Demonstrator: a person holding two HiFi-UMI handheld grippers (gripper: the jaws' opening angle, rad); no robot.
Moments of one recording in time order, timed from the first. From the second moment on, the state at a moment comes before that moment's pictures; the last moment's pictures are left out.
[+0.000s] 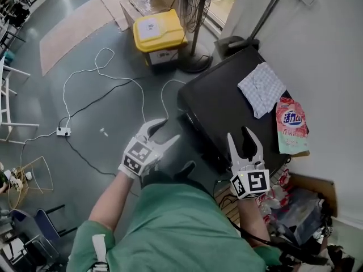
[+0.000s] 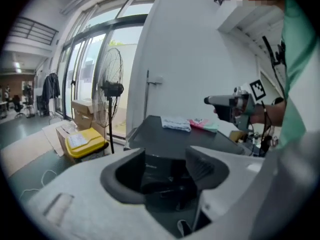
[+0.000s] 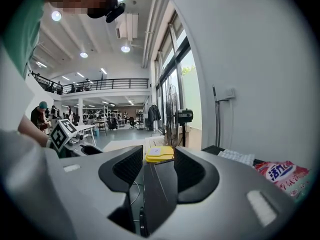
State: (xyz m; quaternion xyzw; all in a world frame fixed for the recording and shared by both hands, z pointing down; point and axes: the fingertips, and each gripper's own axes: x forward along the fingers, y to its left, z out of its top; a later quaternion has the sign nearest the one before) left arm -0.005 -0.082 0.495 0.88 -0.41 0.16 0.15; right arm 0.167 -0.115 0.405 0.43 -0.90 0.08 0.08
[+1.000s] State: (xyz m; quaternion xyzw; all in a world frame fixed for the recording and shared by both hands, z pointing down) left arm 0.023 -0.141 0.679 0.92 -0.10 0.16 0.35; right arm 0.146 -0.058 0.418 0.59 -0.78 0.08 0.19
